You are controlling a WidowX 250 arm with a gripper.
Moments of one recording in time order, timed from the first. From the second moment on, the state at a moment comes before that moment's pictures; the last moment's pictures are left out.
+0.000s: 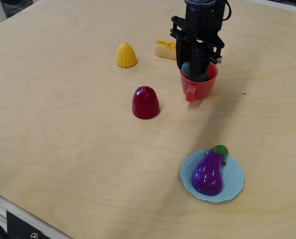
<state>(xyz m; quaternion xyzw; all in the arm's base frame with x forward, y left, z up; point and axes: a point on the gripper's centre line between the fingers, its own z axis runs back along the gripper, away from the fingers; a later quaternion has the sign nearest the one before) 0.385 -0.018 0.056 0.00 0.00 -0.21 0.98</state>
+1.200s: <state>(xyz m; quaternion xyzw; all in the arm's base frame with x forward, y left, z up) 0.358 0.062 0.106 0.03 -0.06 -0.10 0.99</state>
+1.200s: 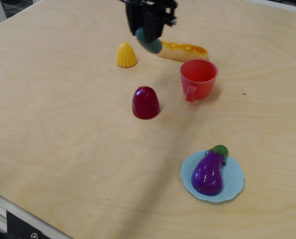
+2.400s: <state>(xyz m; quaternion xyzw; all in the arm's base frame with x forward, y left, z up) 0.314 0.096 0.024 -0.04 0.00 -0.08 1.00</state>
